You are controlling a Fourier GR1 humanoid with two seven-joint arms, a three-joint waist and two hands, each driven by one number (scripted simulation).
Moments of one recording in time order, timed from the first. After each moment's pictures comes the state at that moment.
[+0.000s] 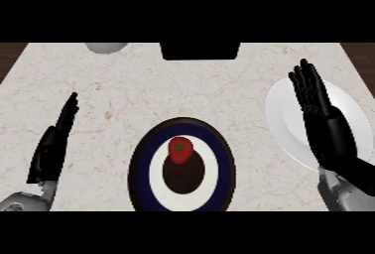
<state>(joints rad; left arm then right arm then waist) -0.09 0.51 -0.28 -1.56 0.04 0.40 0.08 -0.22 -0.38 0.24 -1.70 -0.20 -0.21 -0.23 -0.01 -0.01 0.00</state>
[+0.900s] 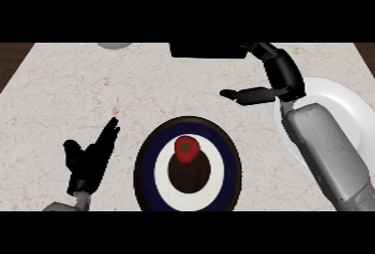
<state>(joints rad) -0.03 0.28 -0.29 -1.45 0.29 0.23 0.14 -0.71 -0.27 0.19 -1.09 -0.14 -0.05 -0.31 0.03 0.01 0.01</state>
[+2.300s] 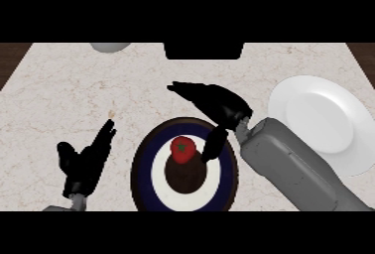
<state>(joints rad) 0.00 0.25 -0.23 -1.45 0.27 0.17 0.14 -0.77 -0.24 0.58 -1.32 0.29 0.28 0.29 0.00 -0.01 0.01</state>
